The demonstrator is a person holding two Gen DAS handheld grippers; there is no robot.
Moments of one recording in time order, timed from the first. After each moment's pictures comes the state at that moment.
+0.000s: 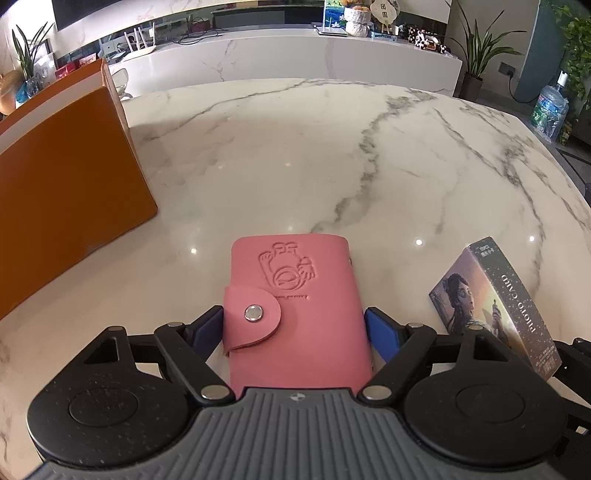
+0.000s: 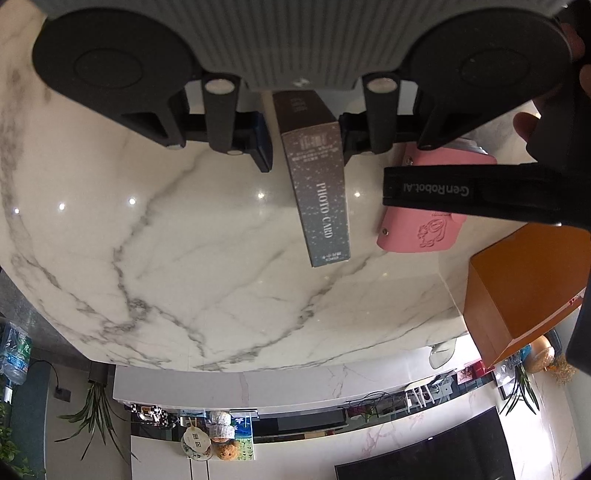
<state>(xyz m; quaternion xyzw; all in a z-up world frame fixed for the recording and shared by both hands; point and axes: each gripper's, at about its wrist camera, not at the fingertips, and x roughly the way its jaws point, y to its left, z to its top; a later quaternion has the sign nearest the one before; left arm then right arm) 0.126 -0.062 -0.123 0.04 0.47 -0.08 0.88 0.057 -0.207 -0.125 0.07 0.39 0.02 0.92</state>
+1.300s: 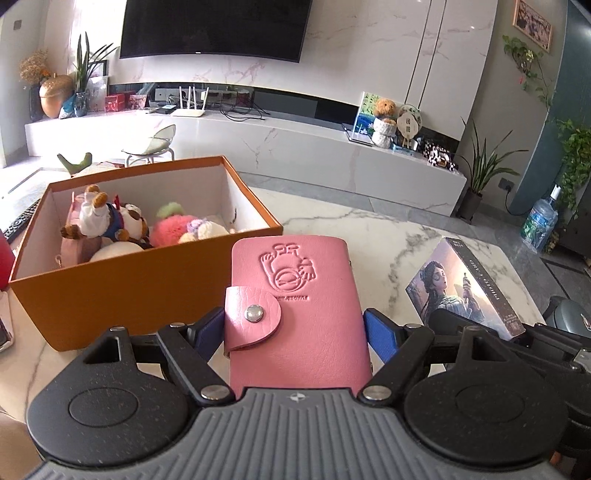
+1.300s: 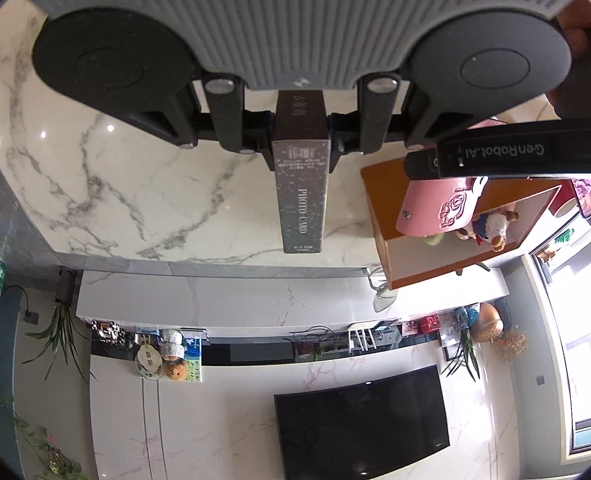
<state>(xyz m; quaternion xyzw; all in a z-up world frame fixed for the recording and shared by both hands) 0.072 0.056 -0.004 -0.07 0.34 -0.06 0.94 0.034 -0.123 -0.005 0.04 0.28 0.09 0.96</state>
